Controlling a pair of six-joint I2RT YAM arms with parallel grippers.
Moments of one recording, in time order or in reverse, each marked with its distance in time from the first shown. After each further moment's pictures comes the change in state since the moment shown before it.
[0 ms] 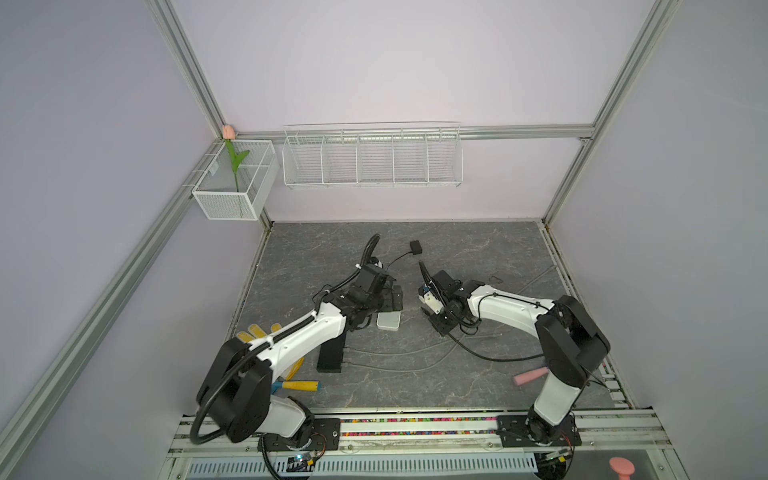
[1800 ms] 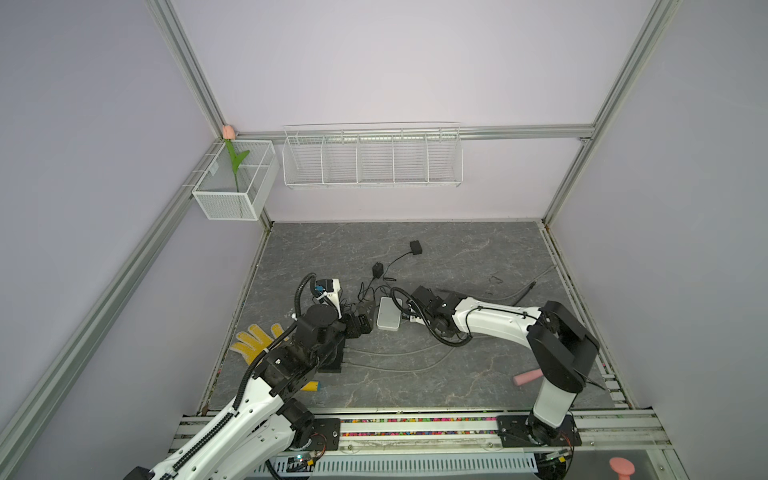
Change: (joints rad) left arm 0.002 -0.658 -0.331 -0.020 -0.047 -0.061; right arm 0.185 0.031 -0.014 0.077 0.518 -0.620
